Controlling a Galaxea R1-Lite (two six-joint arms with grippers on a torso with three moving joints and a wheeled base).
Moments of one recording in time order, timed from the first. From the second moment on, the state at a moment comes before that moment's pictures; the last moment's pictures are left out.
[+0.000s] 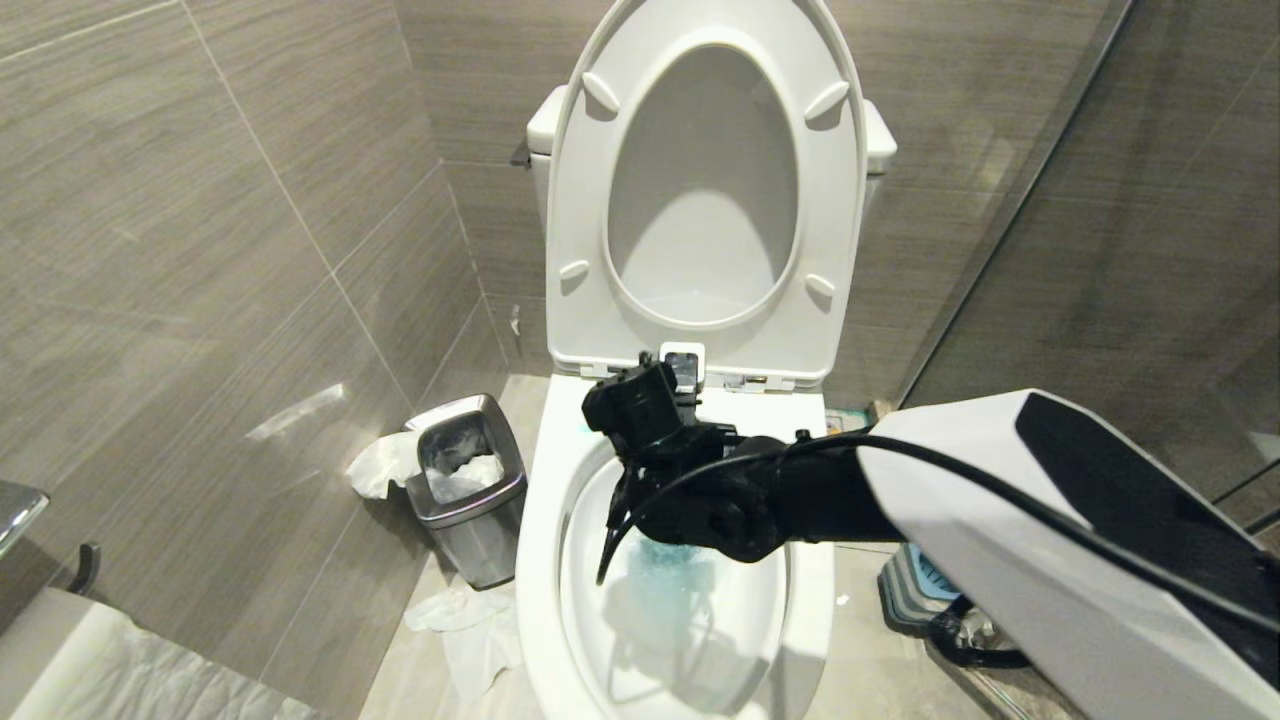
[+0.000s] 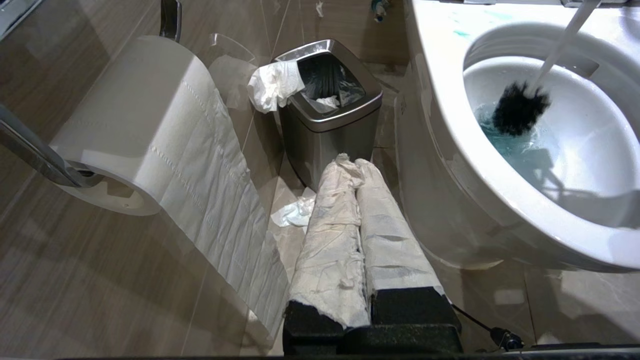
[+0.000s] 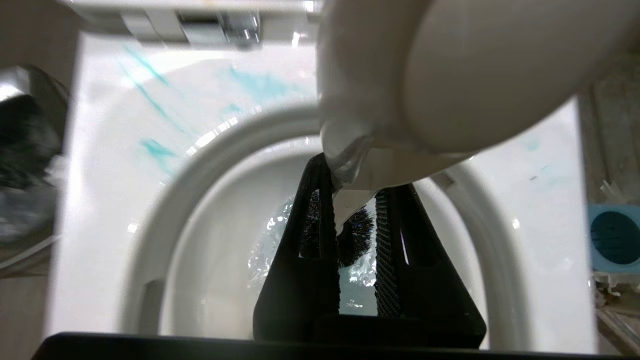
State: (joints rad) left arm 0.00 0.00 0.00 0.01 -0.01 0.00; right arm 0.82 2.39 -1.78 -0.14 -0.88 0.44
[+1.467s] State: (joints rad) left arm 0.00 0.00 0.00 0.01 -0.01 0.00; right arm 1.03 2.05 -1.86 0.32 -1.12 0.39
